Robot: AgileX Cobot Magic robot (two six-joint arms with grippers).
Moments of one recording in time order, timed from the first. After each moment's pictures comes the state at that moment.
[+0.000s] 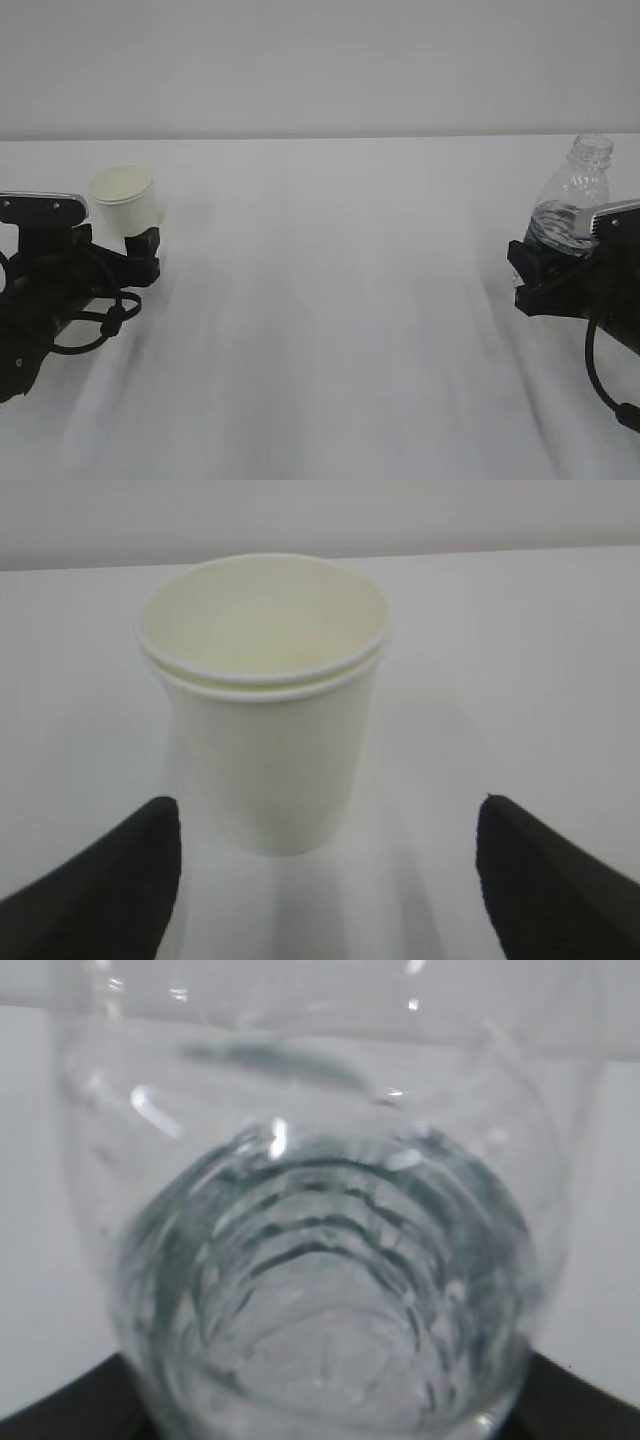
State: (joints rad) left arm -0.32 2.12 -0.64 -0.23 -1.14 0.00; right arm 0.05 1.91 -0.40 -0.23 -1.12 -0.02
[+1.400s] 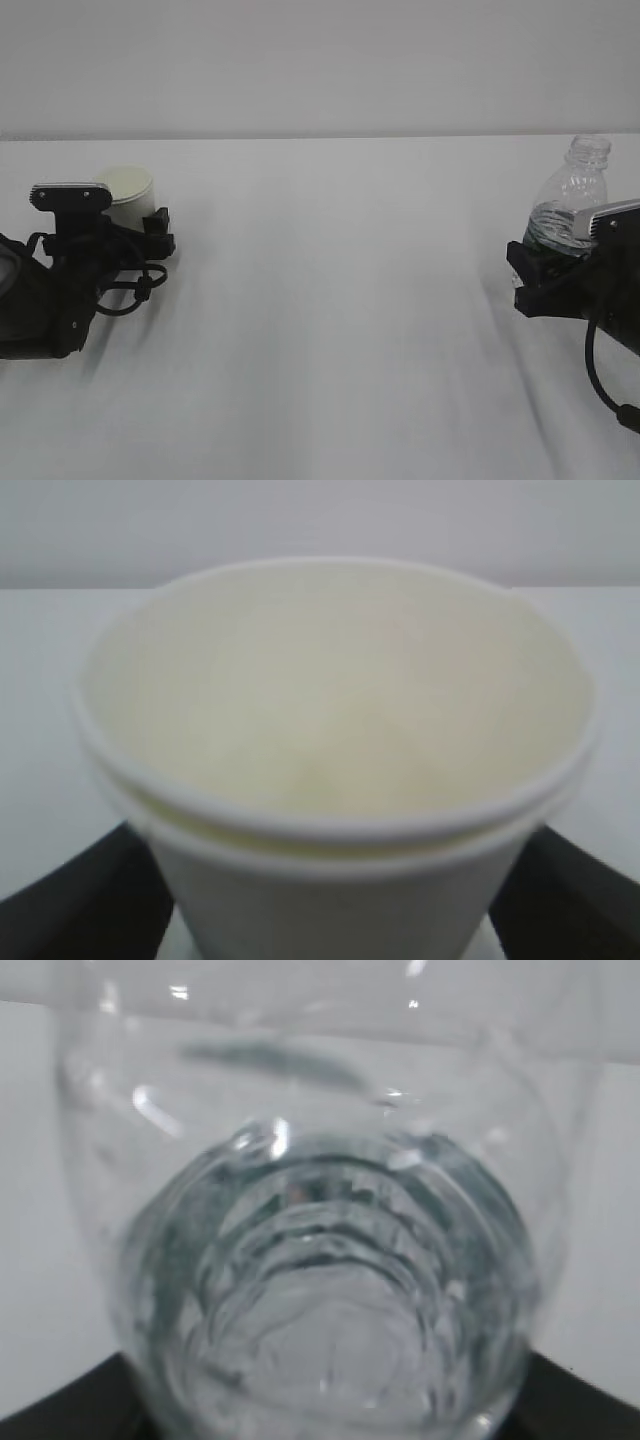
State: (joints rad) left arm -0.25 2.35 -0.94 -0.22 -1.14 0.00; right arm 0.05 1.91 -0.40 -0.23 -1.12 -0.02
